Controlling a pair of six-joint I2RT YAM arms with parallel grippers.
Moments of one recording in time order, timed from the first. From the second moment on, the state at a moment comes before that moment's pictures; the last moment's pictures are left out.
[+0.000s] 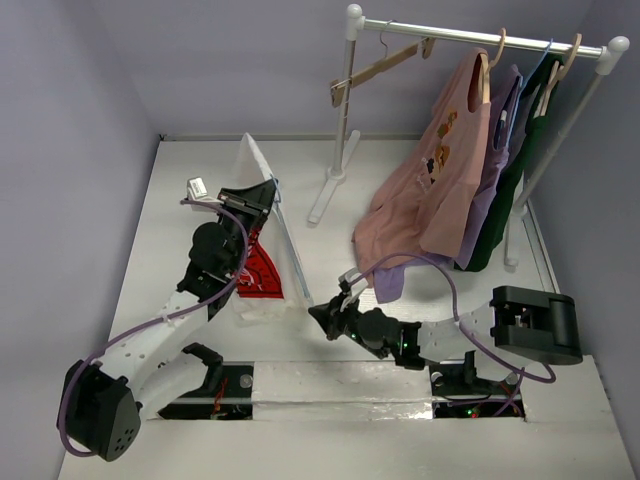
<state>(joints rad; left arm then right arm) -0.49 0.94 0.55 0.59 -0.25 -1.11 1.38 1.48 0.42 0.86 0.48 0.51</state>
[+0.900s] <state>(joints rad) -0.46 0.95 0.53 0.60 -0.24 -1.22 1.51 1.53 0.50 0.78 0.61 0.59</state>
